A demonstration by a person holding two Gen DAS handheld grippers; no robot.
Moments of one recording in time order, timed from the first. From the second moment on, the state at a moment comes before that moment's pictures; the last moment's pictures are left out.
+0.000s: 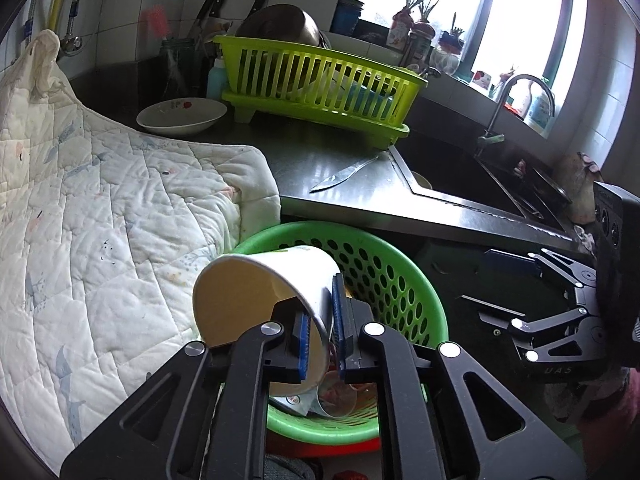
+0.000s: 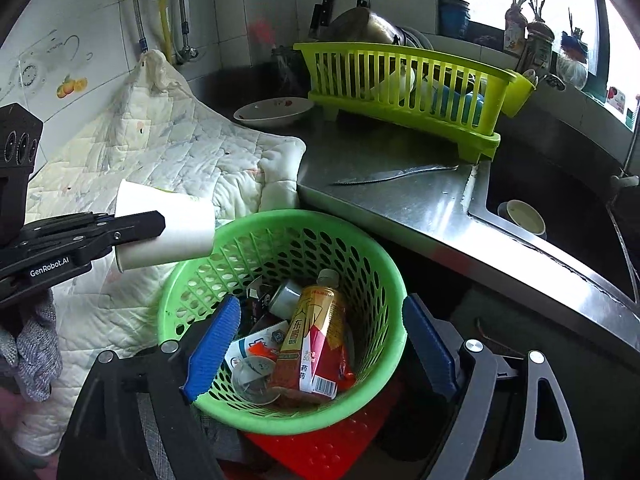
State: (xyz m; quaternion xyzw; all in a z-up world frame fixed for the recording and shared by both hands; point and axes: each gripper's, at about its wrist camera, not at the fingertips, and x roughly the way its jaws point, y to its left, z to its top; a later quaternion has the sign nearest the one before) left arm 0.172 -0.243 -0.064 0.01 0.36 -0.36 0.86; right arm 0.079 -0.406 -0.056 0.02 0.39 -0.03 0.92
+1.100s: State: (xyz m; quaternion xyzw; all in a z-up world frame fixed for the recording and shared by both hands) left arm 0.114 -0.121 0.010 0.01 0.27 -0.18 0.95; right arm 0.043 -0.344 -0.020 0.06 0.33 -0.04 0.94
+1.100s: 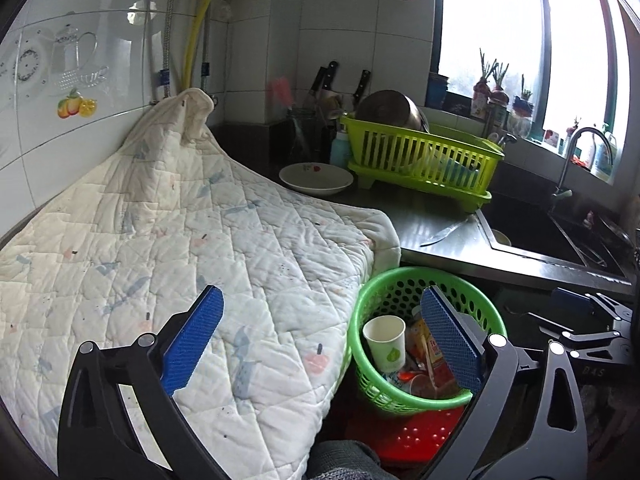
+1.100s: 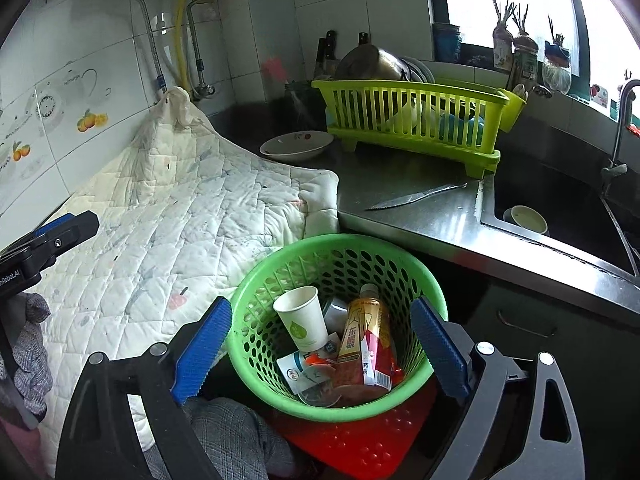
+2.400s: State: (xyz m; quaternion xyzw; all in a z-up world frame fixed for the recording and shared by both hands) left arm 0.074 -0.067 0.009 0.02 0.26 -0.10 0.96; right arm 0.028 -0.298 0.003 0.05 0.32 -0.05 0.94
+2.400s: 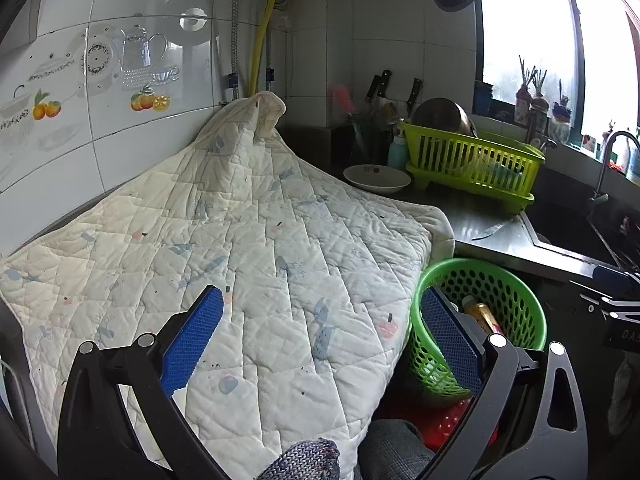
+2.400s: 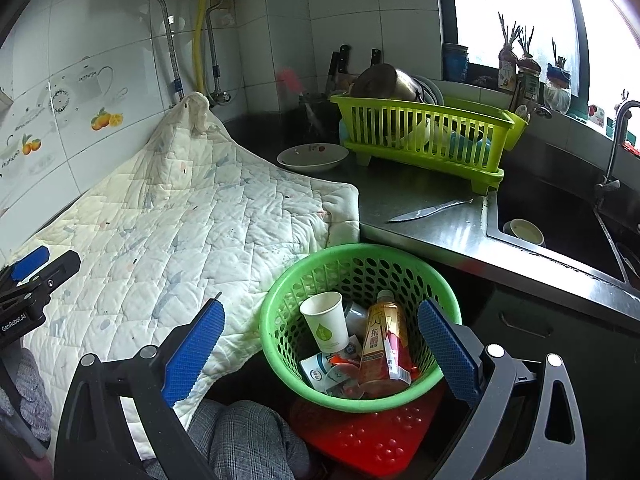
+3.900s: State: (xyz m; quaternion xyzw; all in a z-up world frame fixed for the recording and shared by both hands) left arm 0.071 -0.075 0.009 0.04 0.25 -0.10 0.96; right arm 0.028 -0.299 0.002 0.05 0.32 -0.04 0.94
